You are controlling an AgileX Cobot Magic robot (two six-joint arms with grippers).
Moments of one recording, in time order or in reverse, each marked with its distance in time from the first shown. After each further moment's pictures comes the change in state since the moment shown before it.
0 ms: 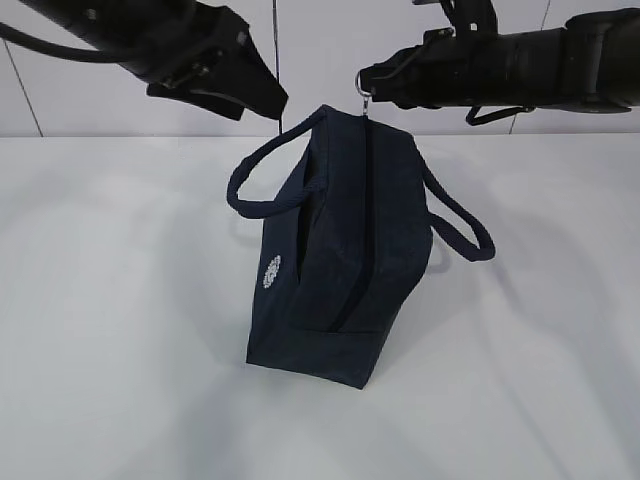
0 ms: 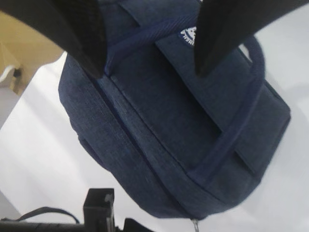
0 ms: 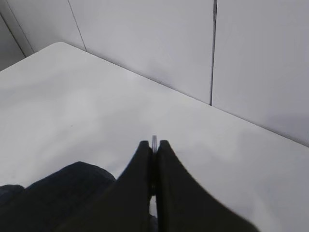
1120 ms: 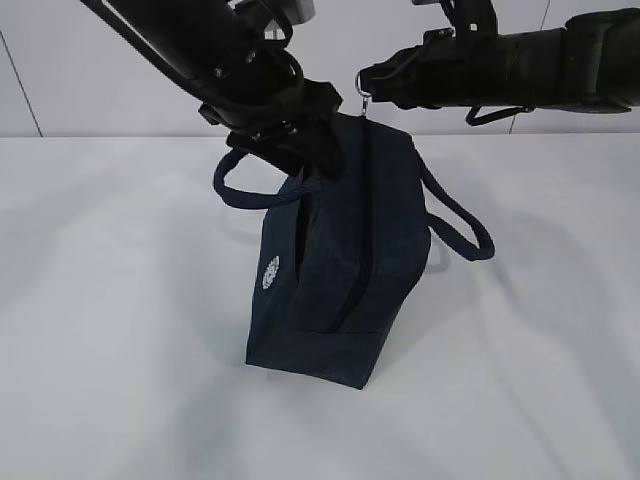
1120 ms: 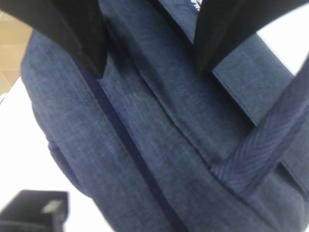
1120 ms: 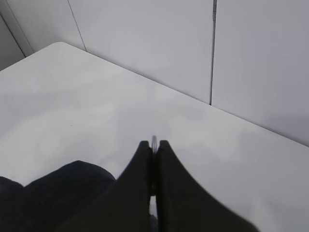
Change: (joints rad) left arm -0.115 0.269 -0.233 0.165 0.086 -0.209; right arm 0.000 0.000 0.000 0.000 0.000 0.002
